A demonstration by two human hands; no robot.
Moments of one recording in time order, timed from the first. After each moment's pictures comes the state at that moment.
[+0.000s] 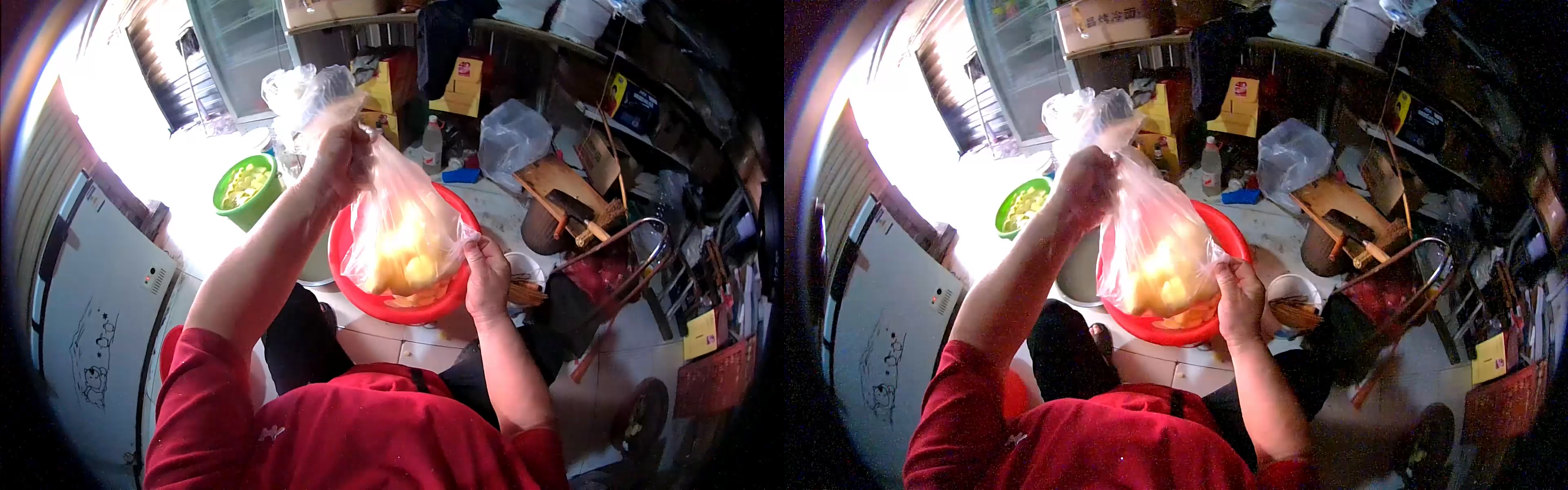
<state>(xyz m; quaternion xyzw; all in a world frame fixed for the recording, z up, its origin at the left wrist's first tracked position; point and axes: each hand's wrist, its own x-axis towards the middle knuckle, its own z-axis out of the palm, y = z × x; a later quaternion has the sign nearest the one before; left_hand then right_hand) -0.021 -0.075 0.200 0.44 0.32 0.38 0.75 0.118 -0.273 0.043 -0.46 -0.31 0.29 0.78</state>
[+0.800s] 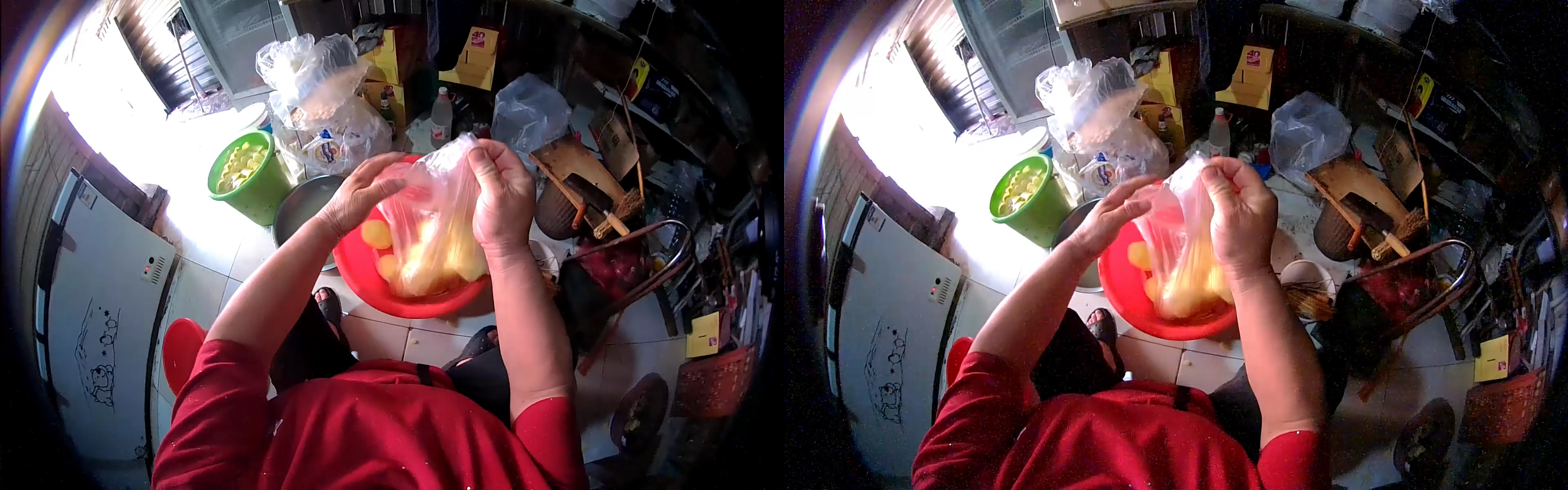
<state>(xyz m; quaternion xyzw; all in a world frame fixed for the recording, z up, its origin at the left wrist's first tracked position) -0.038 -0.050 0.095 0.77 0.26 0.26 0.52 0.133 -0.185 0.125 -0.42 -0.37 0.22 0.80</state>
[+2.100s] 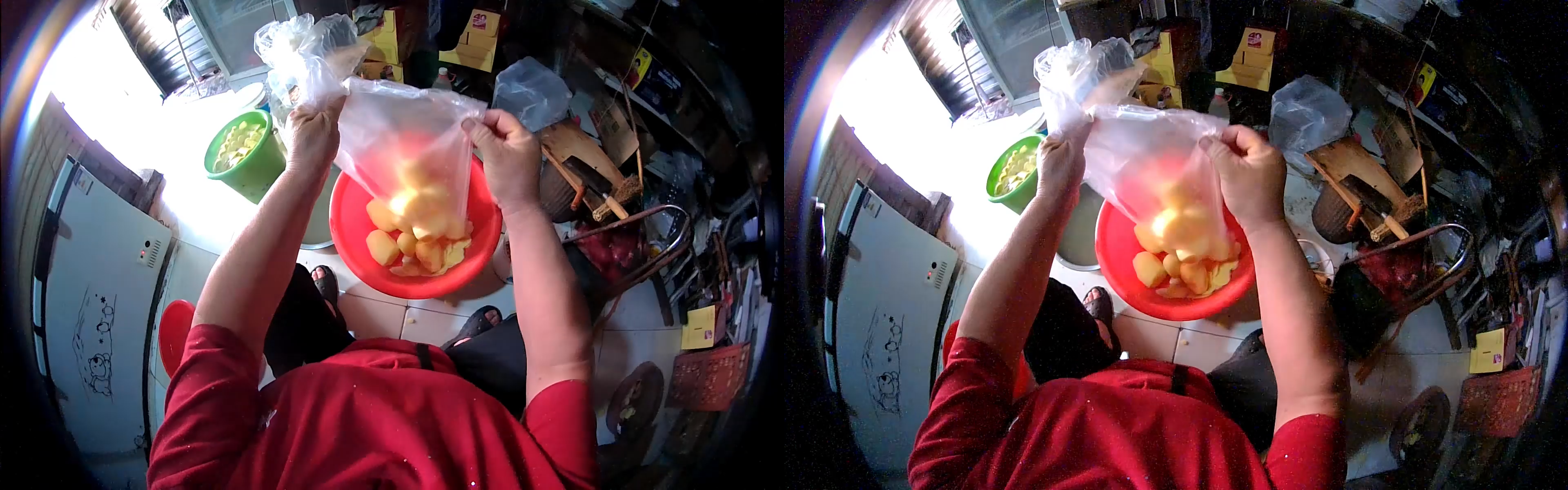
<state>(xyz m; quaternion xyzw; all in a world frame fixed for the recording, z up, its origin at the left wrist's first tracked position) -0.051 -0.021 0.124 0.65 0.37 0.53 0.39 0.161 -0.178 0.117 -0.55 -0.46 0.14 0.68</state>
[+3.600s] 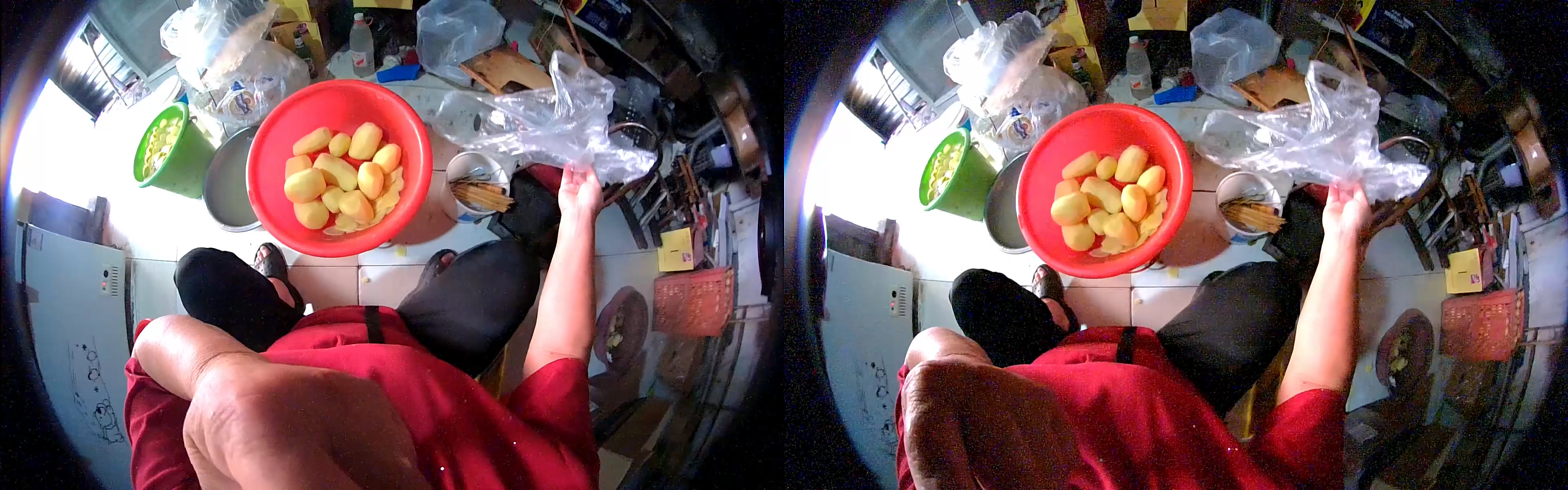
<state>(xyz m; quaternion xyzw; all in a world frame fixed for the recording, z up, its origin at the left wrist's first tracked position) -0.042 -0.276 0.210 0.38 -0.32 0.12 0.86 0.379 -0.383 -0.015 -0.37 0.10 0.12 0.92</state>
